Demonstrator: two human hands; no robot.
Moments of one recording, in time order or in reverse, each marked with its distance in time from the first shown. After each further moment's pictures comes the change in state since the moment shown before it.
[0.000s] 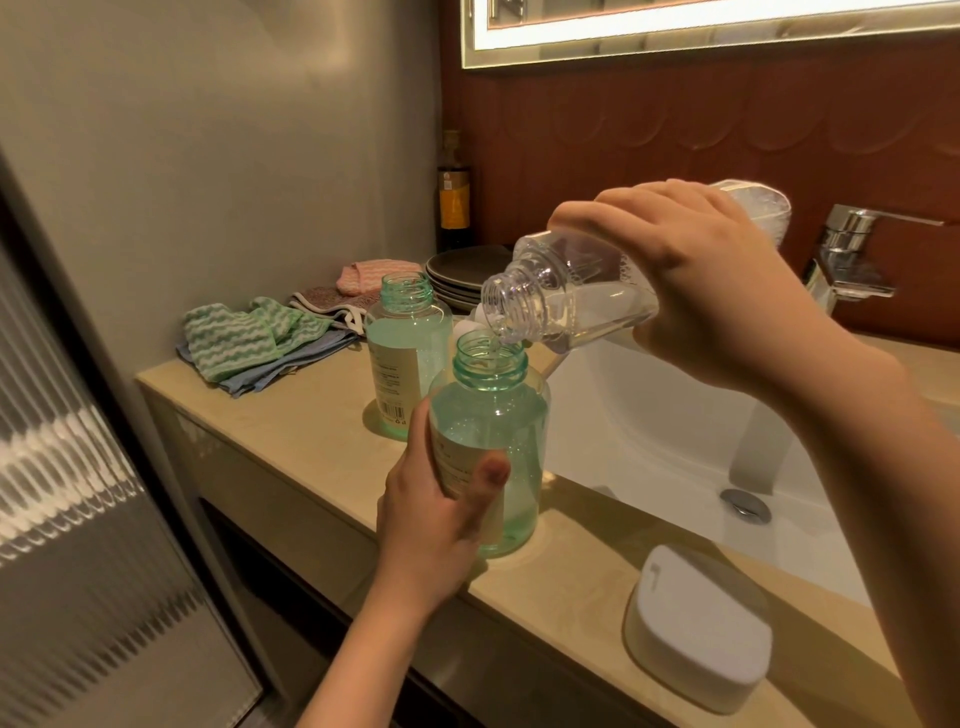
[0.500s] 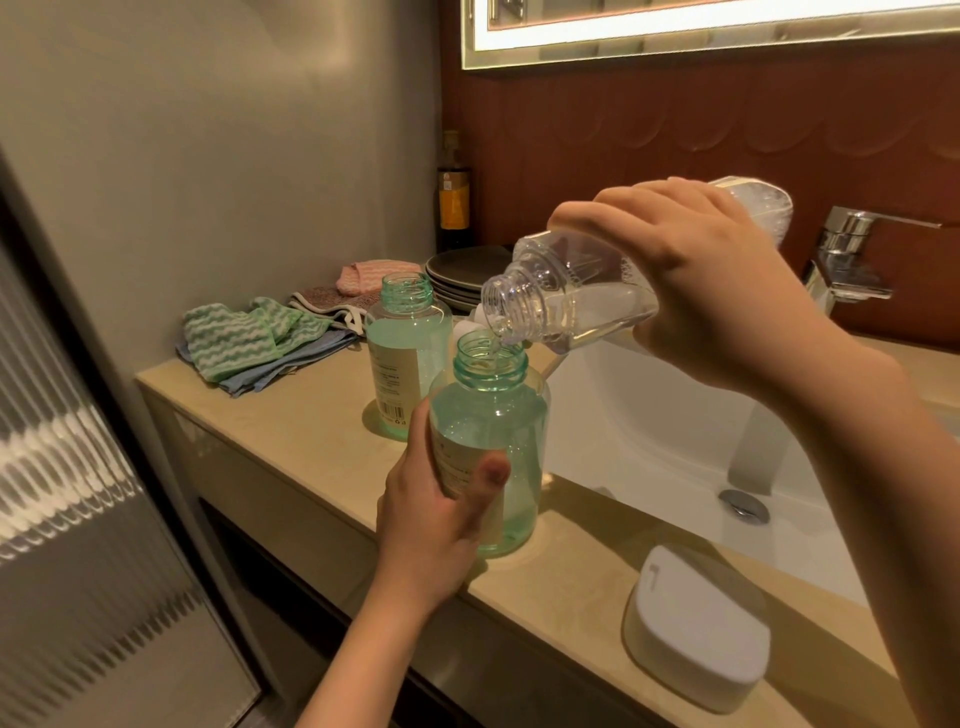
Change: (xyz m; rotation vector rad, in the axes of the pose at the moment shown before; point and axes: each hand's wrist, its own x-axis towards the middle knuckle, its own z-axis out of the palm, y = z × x) left_hand 0.001 0.000 0.000 -0.016 -0.010 -0.002; right_hand 0.000 0.000 -0.001 -0.021 0.010 -0.002
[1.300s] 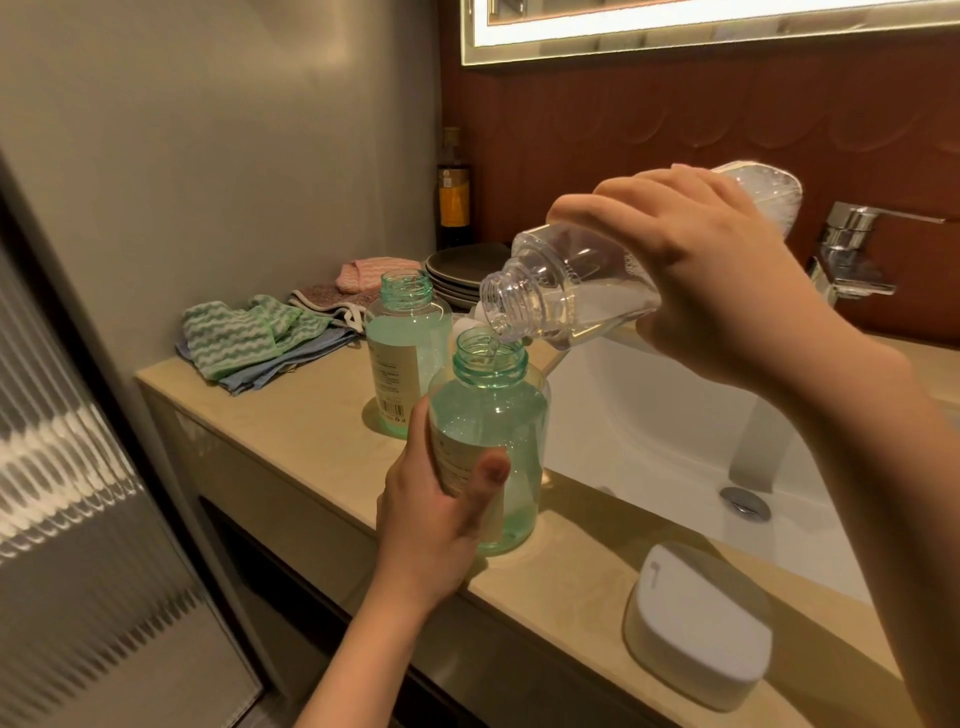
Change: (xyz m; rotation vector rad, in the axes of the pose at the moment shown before) left_hand 0.000 0.000 0.000 0.002 0.009 0.004; right_hand 0.001 -0.003 -0.004 -0.014 0.009 -0.006
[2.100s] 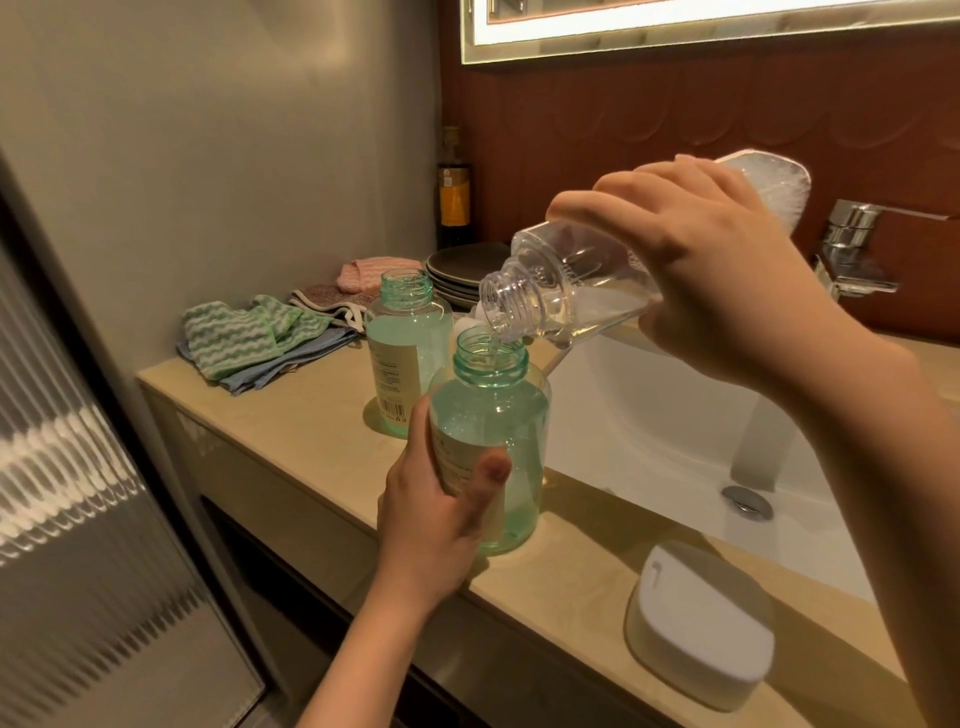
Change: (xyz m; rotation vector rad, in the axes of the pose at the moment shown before) left_hand 0.000 0.001 0.000 0.014 0.007 -0.009; right_hand 0.001 -0.002 -0.003 -0.015 -0.007 0.004
